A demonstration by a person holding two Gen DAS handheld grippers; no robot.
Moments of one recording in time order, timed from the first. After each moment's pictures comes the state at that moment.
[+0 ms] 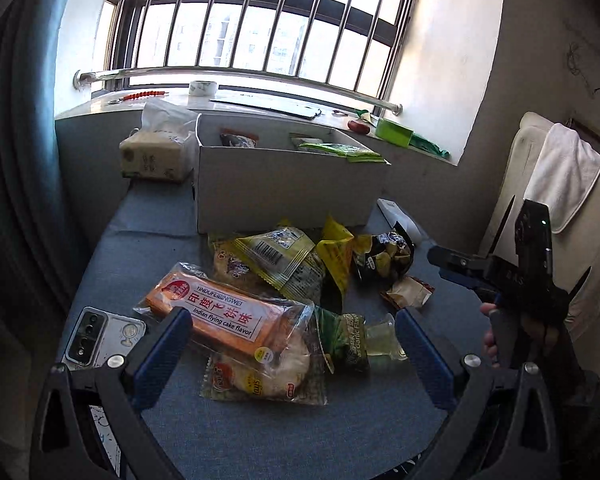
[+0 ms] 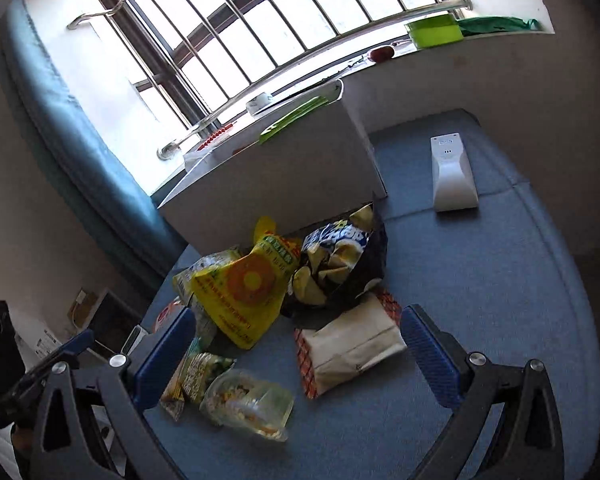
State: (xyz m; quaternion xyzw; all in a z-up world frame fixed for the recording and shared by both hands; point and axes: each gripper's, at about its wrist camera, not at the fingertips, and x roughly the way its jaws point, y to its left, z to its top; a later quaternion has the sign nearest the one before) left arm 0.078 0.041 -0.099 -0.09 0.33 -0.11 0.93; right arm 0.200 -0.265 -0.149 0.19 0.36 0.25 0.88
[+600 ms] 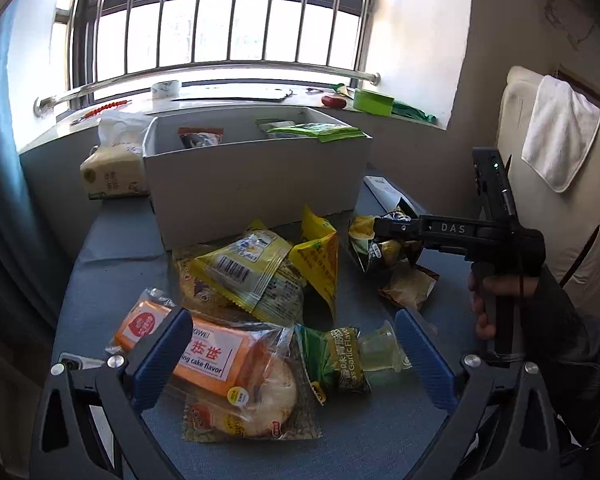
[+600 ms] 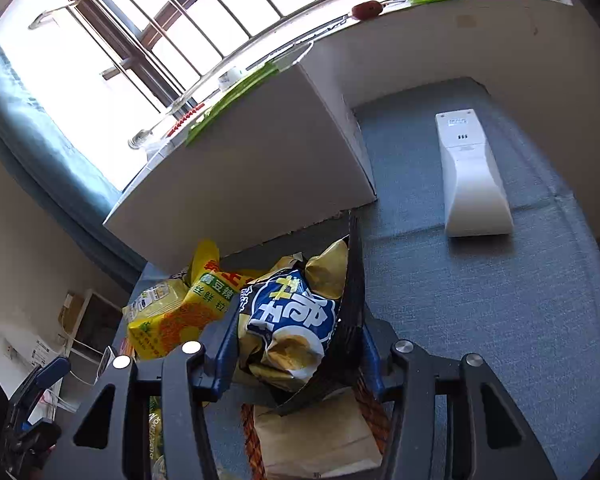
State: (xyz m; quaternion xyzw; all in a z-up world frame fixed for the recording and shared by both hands) left arm 0.123 -0.001 -0.105 0.00 0.35 -0.14 0.93; right arm 0.268 -0.257 -0.172 0.19 0.41 0.24 0.86
